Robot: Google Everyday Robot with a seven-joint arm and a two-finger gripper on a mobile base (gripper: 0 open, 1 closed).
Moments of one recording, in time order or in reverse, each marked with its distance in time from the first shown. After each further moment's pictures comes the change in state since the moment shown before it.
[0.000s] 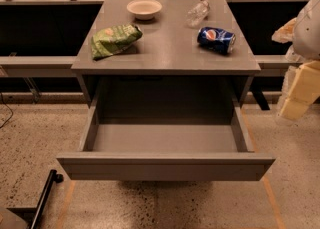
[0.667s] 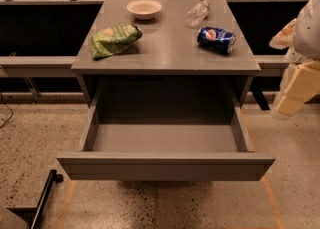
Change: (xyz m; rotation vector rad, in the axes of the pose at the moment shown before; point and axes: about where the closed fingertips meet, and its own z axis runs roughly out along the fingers) arm -0.001 -0.001 -0.002 0.010 -0.003 -0.001
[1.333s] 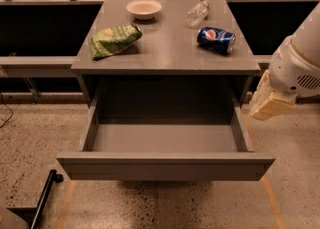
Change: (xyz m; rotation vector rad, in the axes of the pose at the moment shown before) arm 0.008 0.029 0.068 -0.171 -0.012 0.028
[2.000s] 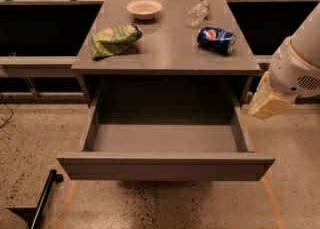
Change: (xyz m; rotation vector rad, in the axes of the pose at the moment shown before) arm -0.001 0.000 0.003 0.000 0.003 -0.012
